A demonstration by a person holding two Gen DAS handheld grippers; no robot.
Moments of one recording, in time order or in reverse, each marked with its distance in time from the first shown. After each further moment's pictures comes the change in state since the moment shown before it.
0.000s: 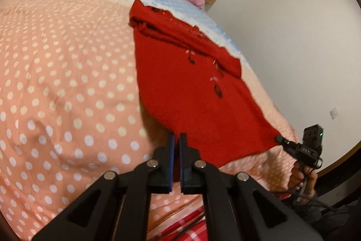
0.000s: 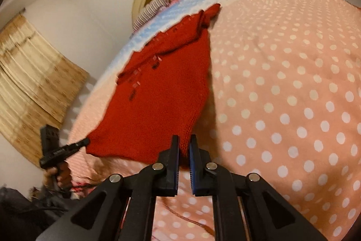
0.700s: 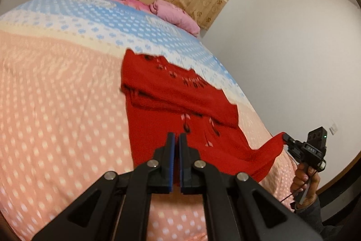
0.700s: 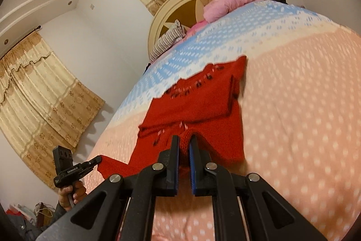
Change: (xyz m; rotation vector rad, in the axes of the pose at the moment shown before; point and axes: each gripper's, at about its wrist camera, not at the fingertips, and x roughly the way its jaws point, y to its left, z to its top) left arm -0.008 -0.011 0.101 0.053 -0.166 0.014; right arm -0.001 0.036 0.112 -0.035 -0.174 0.076
